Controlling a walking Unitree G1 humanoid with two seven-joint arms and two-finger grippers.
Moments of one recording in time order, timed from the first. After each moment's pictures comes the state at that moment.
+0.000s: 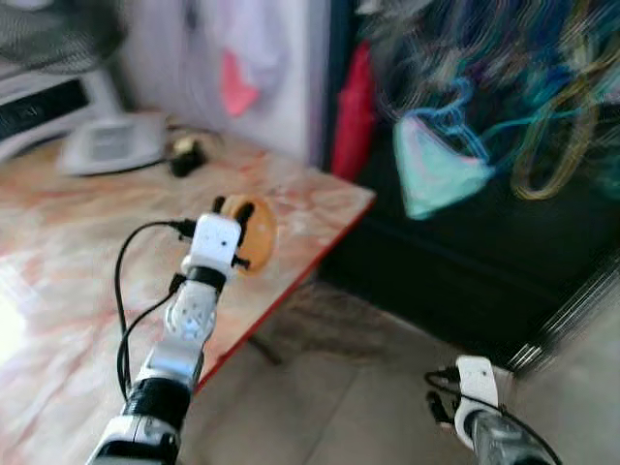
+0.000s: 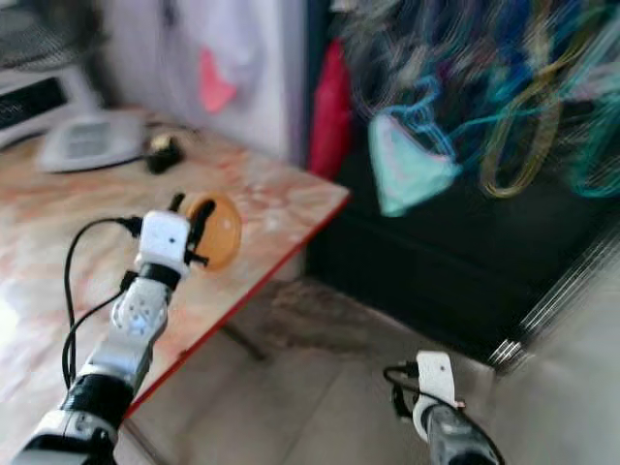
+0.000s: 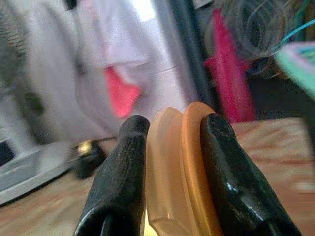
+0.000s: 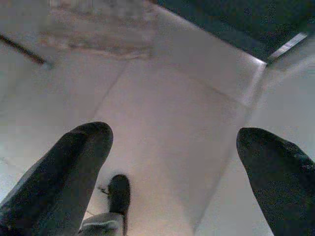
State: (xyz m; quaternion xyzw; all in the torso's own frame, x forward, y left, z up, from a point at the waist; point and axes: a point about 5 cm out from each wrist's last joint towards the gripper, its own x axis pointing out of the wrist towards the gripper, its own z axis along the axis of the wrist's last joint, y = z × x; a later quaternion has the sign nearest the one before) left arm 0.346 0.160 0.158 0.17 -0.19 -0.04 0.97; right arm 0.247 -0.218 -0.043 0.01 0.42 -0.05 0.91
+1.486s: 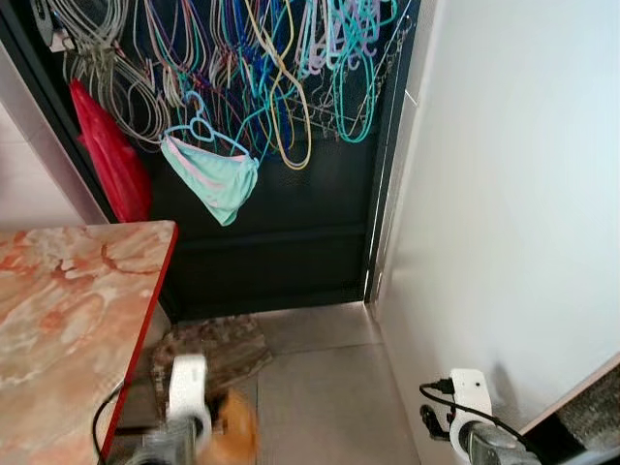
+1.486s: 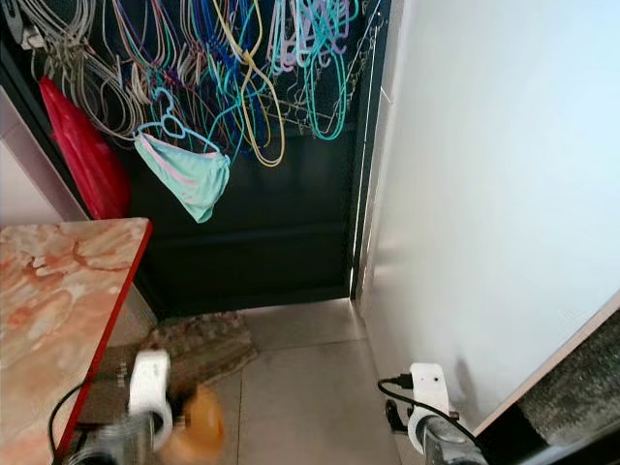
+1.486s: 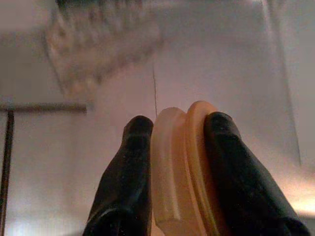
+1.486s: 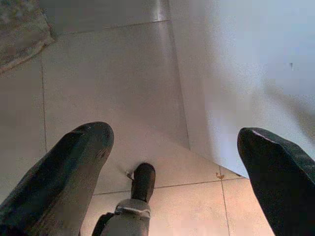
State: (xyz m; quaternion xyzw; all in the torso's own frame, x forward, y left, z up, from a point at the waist) left arm 0.242 0.204 -0.047 -0.03 0.39 0.02 0.92; right arm 0.232 -0.212 -0.054 0.02 0.45 -0.03 0.89
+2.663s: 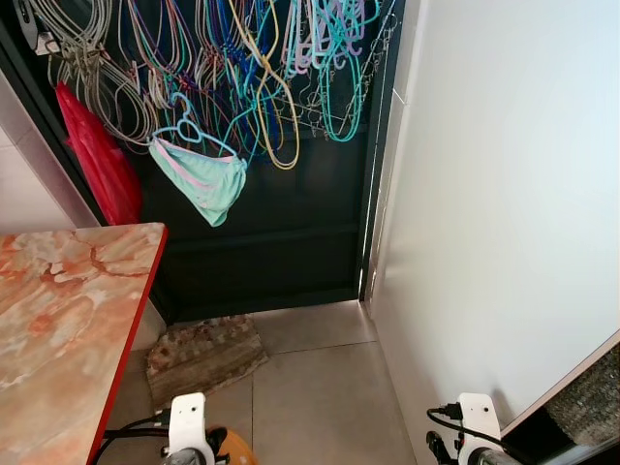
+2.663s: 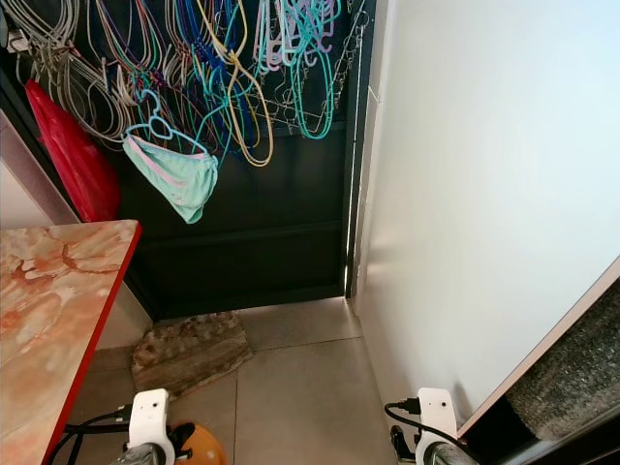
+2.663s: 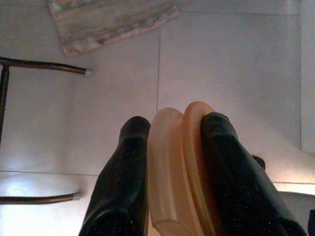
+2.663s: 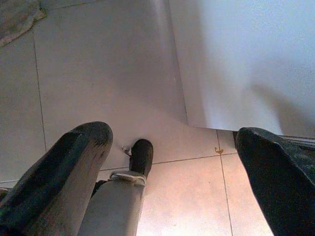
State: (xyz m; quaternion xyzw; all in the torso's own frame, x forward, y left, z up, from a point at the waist) left arm 0.211 0.201 -0.067 -0.05 0.41 0.07 0.91; right arm 0.203 -0.220 -0.070 0.03 0.48 -0.03 0.88
